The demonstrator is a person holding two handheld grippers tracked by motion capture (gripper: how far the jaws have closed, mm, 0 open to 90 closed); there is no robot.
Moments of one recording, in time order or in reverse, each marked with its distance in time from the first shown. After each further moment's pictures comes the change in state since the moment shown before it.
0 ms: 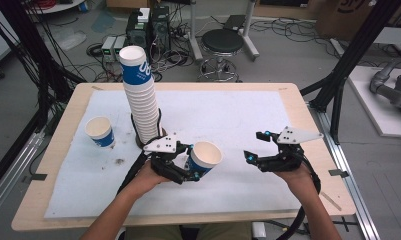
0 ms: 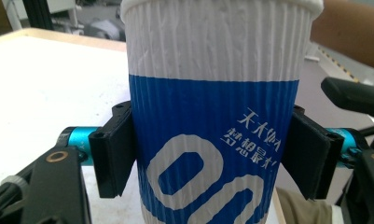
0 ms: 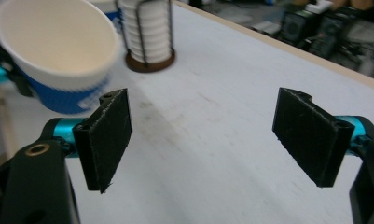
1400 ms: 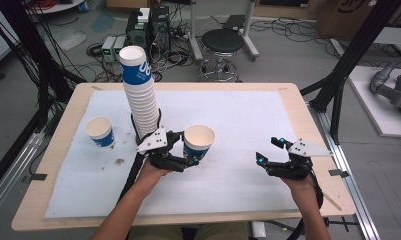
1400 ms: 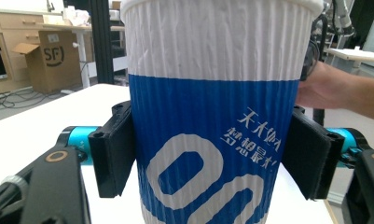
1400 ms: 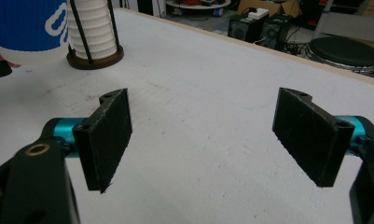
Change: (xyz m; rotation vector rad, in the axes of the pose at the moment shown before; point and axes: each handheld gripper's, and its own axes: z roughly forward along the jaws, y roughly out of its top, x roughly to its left) left arm 0.016 -0.004 -0.002 -0.223 0.178 0.038; right arm -0.009 -0.046 -0.011 -0.083 -0.178 0.068
